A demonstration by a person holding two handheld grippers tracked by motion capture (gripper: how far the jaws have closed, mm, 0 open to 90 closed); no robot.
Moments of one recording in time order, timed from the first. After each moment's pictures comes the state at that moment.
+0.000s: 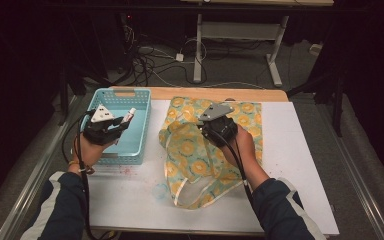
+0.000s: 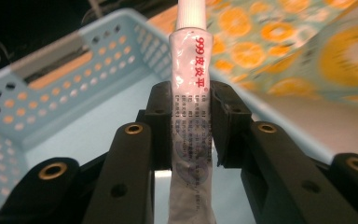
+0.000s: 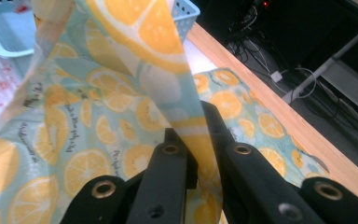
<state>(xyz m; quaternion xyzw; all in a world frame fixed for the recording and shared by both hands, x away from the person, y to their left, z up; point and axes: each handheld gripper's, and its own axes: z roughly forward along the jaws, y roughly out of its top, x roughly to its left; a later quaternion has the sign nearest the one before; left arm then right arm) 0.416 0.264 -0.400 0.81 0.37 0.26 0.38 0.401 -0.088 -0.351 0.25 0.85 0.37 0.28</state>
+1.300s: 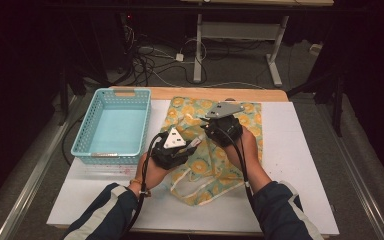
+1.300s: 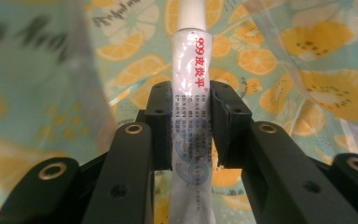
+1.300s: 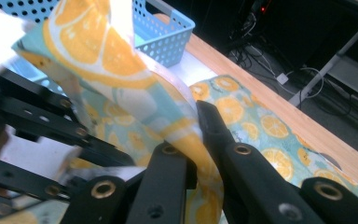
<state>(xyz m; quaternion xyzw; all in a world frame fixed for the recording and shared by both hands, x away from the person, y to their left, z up) 0.377 0.085 -0.421 0.85 0.26 0.18 0.43 0.396 -0.099 -0.346 0.28 0.83 0.41 0.26</state>
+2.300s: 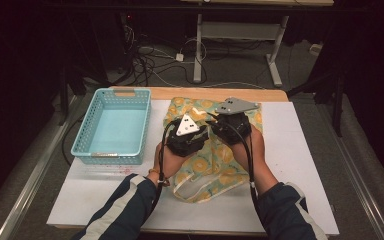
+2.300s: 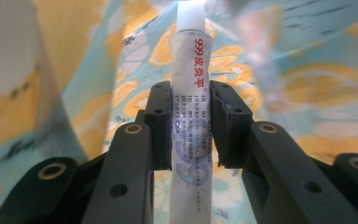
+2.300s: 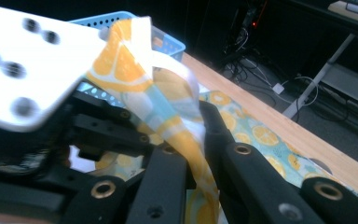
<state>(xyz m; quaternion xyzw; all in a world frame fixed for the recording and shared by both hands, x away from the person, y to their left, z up) 0.401 0.051 -0.403 0.81 0.27 0.19 0.48 0.388 -0.114 -0.328 0.29 0.80 0.44 0.27</state>
